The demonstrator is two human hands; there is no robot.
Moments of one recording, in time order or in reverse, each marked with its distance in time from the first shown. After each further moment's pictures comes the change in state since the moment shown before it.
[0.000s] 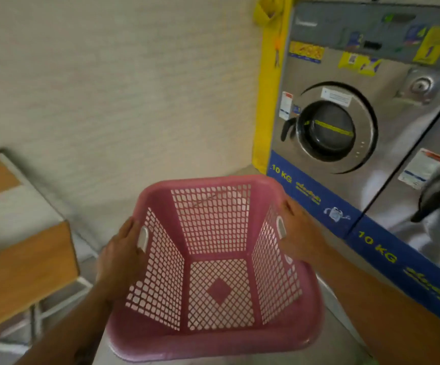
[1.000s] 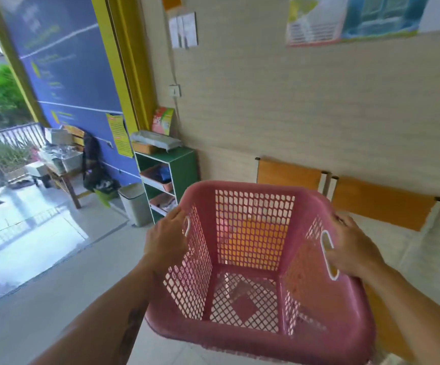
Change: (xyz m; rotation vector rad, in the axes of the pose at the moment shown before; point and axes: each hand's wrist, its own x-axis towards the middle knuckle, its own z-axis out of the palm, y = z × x) left_hand -0.439 -0.618 -0.340 0.358 0.472 -0.943; right_hand -0.134 -0.853 0.197 0.115 -0.140 -0.985
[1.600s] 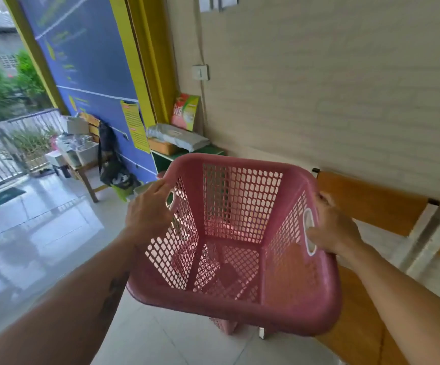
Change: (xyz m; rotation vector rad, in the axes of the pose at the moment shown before) left_hand 0.286 -0.203 0.082 0.131 0.074 -0.066; right_hand 0.321 -0.172 0.151 0.086 -0.059 -0.101
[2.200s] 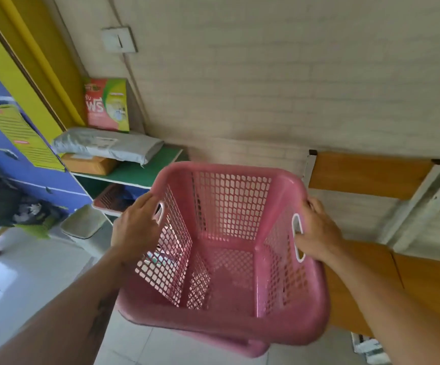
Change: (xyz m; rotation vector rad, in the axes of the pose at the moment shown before) left_hand 0.223 -0.111 0.198 -0.223 -0.204 0.342; right_hand 0.137 -0.070 0.142 -0.037 0.025 0.395
